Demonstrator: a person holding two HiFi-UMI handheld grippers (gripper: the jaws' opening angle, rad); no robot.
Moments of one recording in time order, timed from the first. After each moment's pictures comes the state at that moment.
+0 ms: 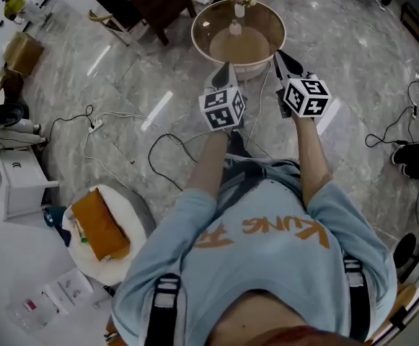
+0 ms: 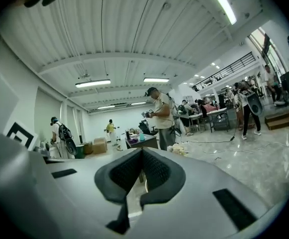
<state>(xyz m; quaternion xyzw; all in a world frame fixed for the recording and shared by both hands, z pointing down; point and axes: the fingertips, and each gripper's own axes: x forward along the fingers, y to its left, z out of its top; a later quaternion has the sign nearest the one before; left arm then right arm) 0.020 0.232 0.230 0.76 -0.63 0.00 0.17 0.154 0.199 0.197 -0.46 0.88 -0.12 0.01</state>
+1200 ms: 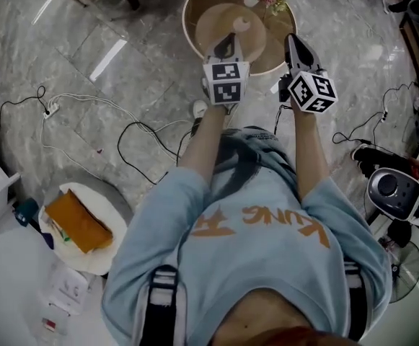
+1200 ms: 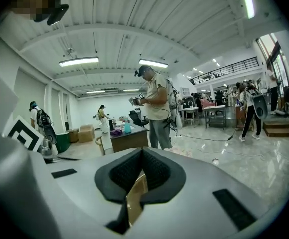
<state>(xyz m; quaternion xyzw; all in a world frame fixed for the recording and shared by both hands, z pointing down) -0.121 -0.092 0.307 0.75 -0.60 0.05 0.26 0.011 -0.116 0.248 -0.50 0.85 -0.12 -0.07</state>
